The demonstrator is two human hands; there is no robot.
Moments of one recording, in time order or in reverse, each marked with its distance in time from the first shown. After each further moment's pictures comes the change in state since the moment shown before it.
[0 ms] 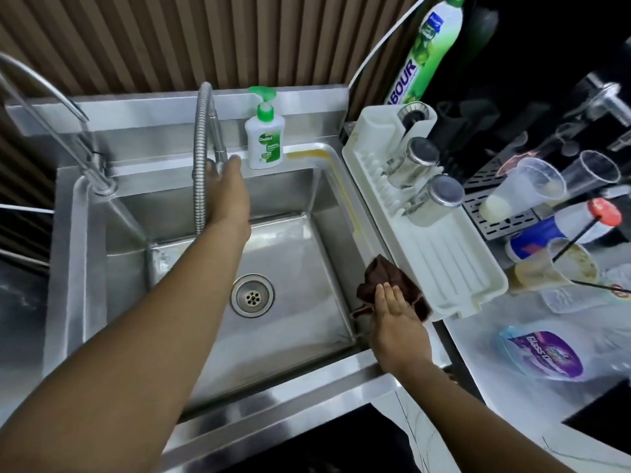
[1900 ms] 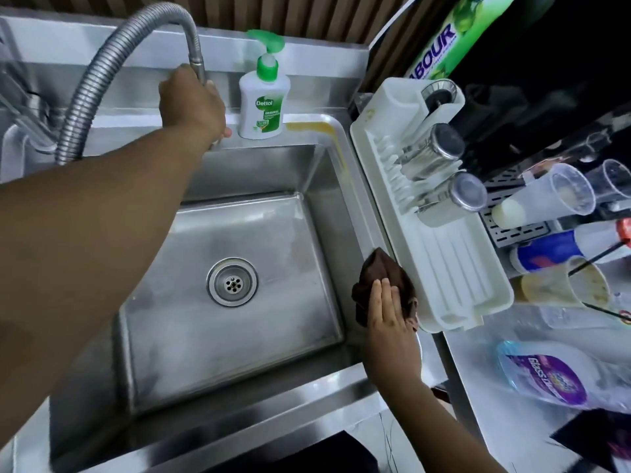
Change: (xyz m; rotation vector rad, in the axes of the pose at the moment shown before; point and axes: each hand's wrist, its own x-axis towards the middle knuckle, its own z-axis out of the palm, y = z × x) left_hand 0.127 0.019 0.027 0.723 0.037 0.389; right_hand 0.013 -0.015 0.015 -0.101 0.055 0.085
